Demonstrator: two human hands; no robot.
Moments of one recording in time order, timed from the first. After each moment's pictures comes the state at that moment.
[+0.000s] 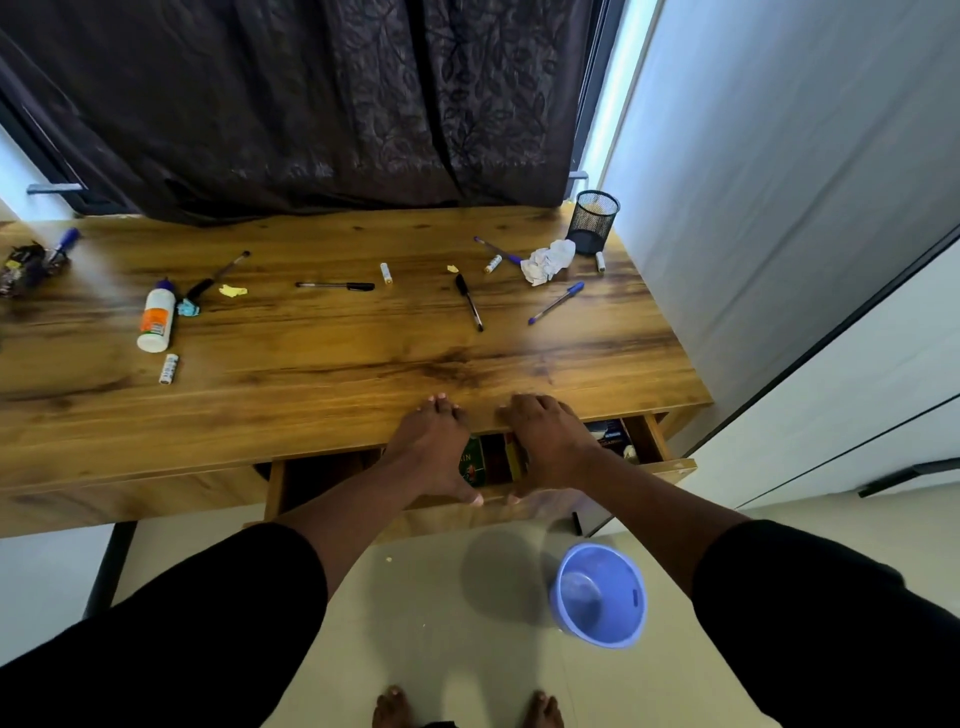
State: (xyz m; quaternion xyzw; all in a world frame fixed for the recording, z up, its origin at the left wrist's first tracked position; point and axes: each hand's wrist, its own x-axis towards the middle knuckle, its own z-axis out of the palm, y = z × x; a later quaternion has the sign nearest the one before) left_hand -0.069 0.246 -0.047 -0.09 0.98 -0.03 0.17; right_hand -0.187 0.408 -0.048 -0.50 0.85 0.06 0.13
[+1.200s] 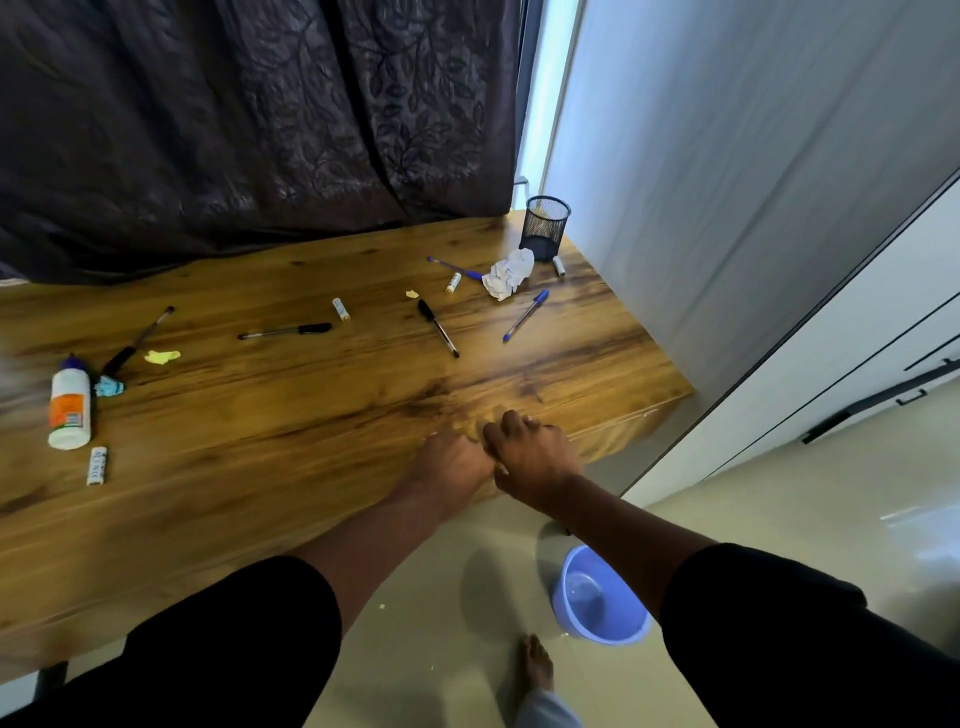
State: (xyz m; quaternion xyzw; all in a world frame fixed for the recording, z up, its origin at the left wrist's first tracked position) left_hand -0.107 0.240 -0.039 0.10 0.97 -0.15 0.12; right_hand -0.166 0.365 -0.055 -0.40 0.91 0.06 0.03
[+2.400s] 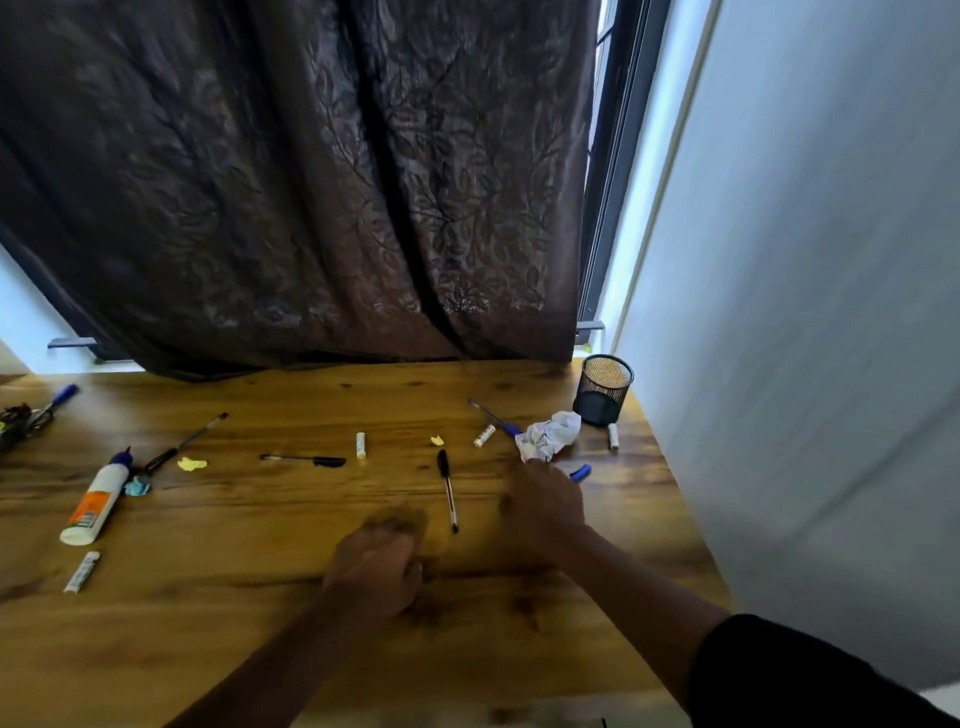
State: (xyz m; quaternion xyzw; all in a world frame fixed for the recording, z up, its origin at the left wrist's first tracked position) left_hand -0.193 0.162 -0.036 -0.24 0.96 0.04 0.10; right_hand -0.384 0.302 -0.017 -0.39 0.91 -0.13 0.05
